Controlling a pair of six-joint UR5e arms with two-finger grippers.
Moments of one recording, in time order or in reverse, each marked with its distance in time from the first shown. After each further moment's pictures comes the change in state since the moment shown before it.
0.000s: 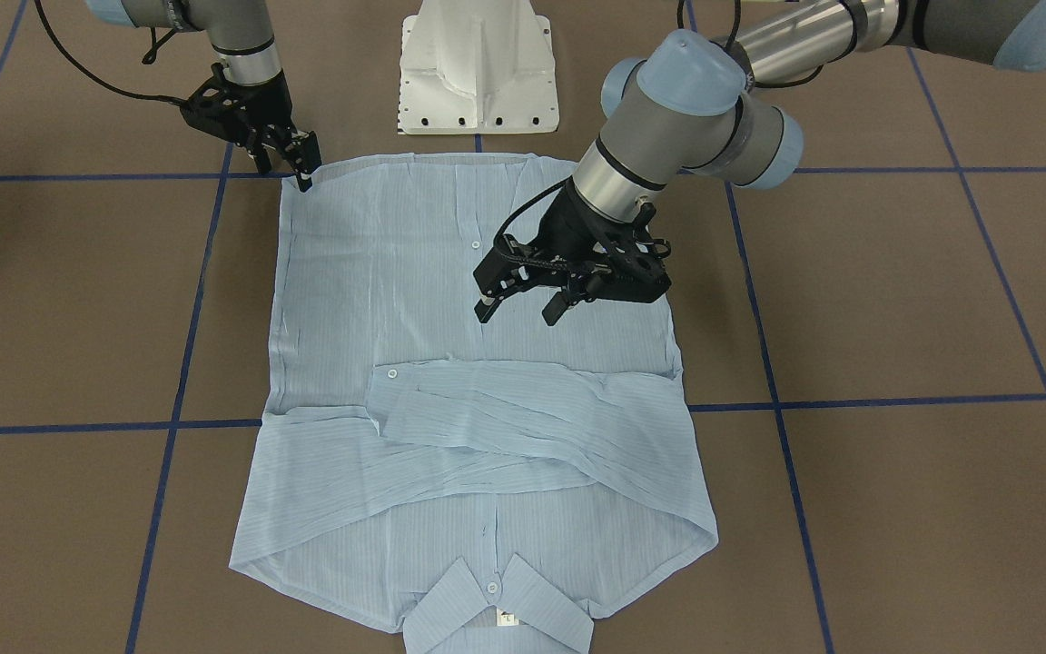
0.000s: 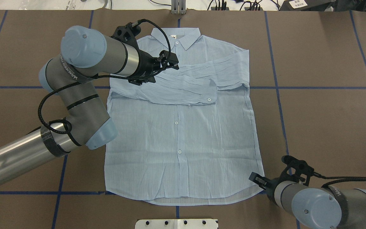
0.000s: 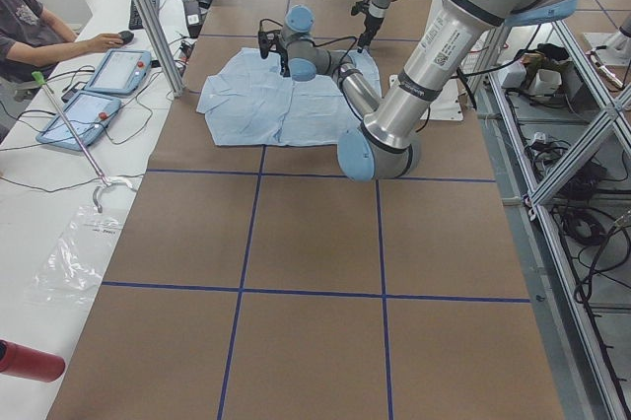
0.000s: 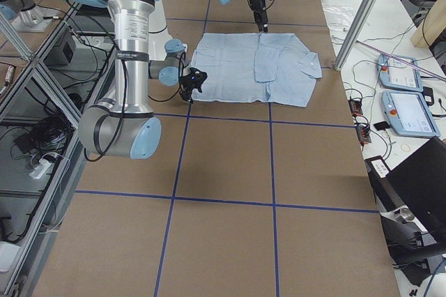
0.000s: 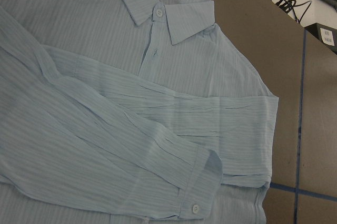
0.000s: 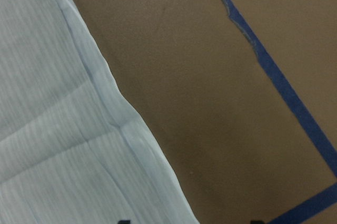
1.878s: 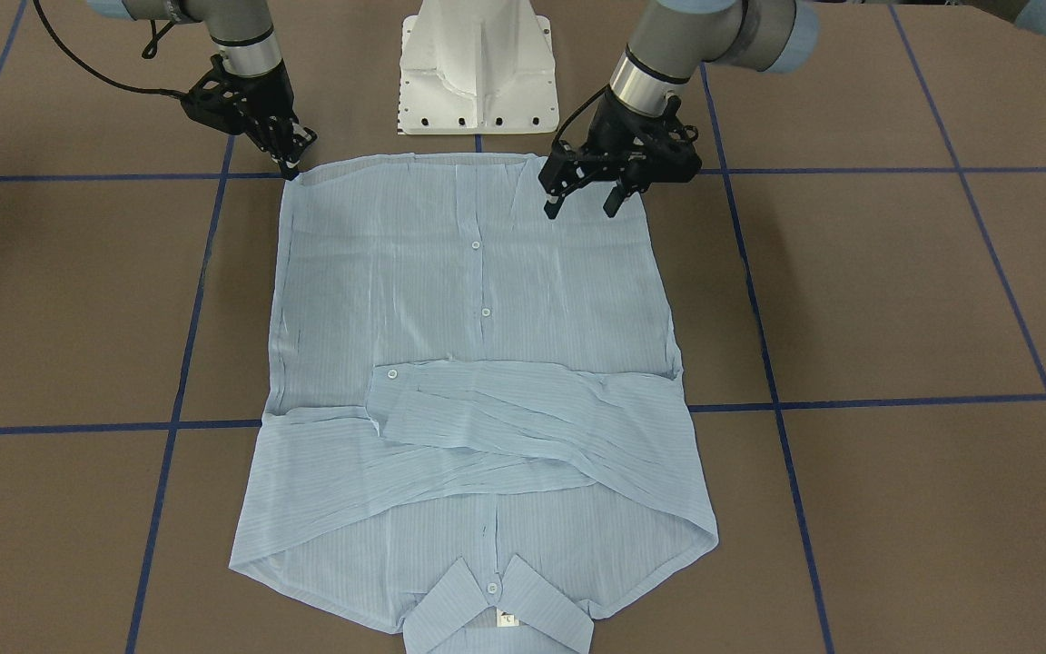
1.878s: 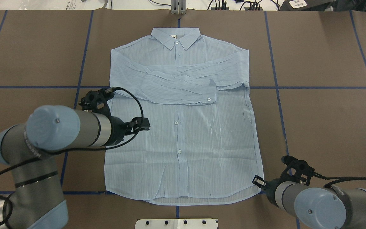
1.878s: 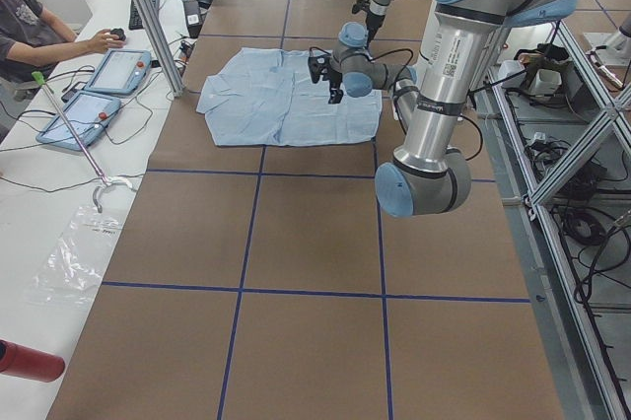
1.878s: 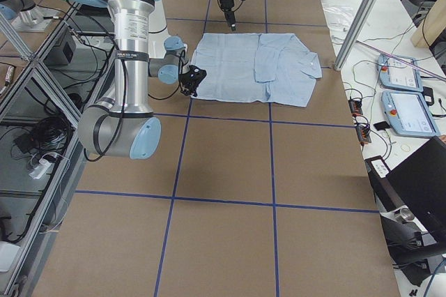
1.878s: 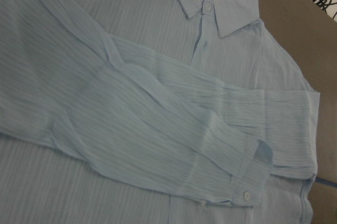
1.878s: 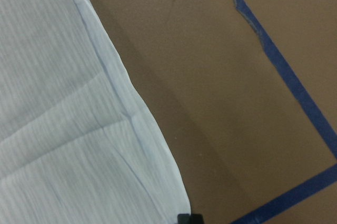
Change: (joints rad) left arm 0.281 0.377 -0.466 0.322 0.215 -0.049; right arm 0.002 -0.003 0.034 0.003 0.025 -0.004
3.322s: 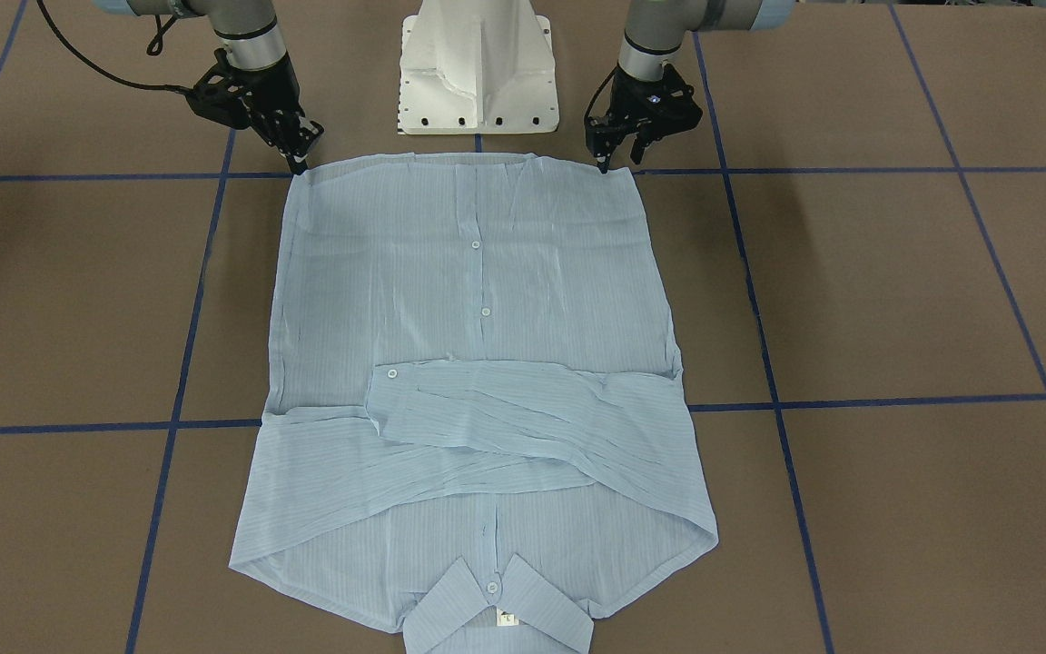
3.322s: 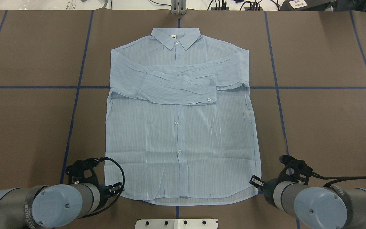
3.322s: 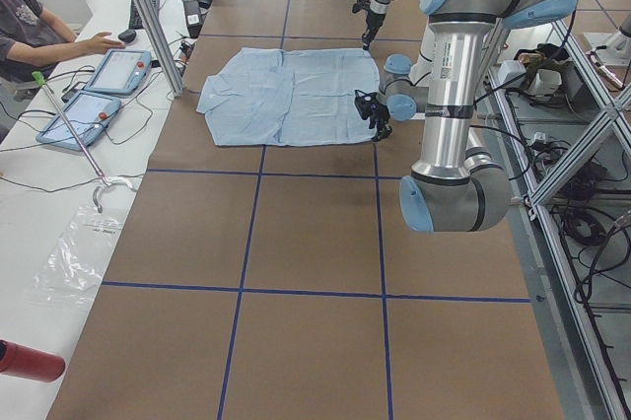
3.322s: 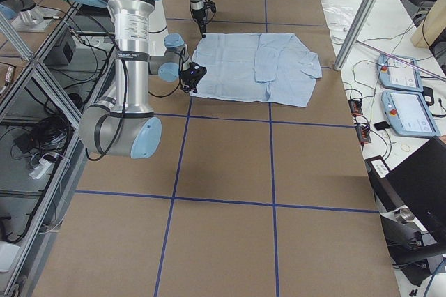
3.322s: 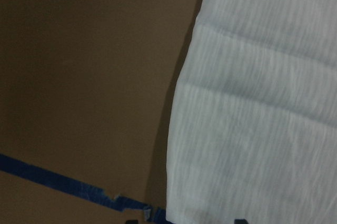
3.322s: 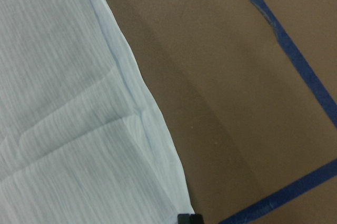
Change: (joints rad) left arm 0.272 0.161 -0.028 0.115 0.137 -0.185; right arm 0.003 0.012 0.009 0.005 0.010 0.000
